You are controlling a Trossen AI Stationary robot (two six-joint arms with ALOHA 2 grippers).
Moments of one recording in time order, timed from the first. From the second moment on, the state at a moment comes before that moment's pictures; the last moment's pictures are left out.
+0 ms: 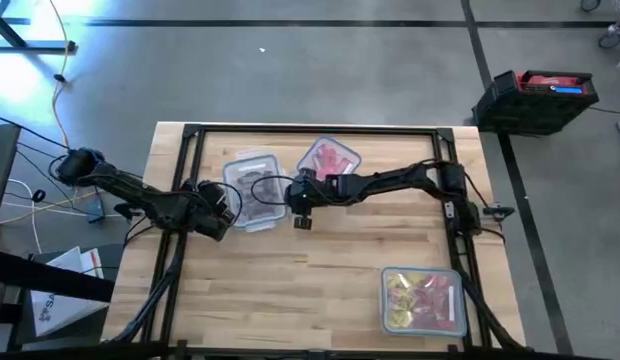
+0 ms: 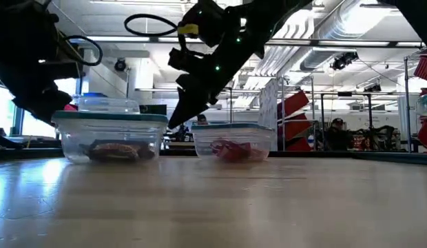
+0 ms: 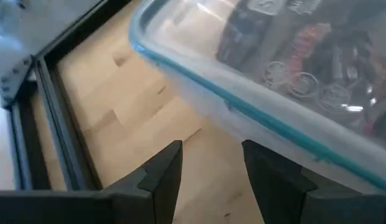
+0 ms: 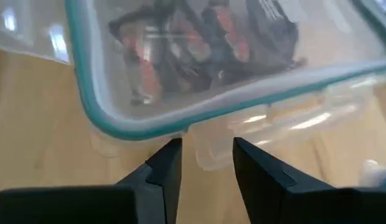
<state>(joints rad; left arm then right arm) -0.32 0.99 0.40 -0.95 -0.81 -1.10 -0.05 2.09 1.49 -0.20 0.15 -0.13</state>
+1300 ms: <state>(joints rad) -0.38 0.99 0.48 -1.08 -0.86 -1.20 0.12 1.89 1.49 -0.68 0.30 0.00</state>
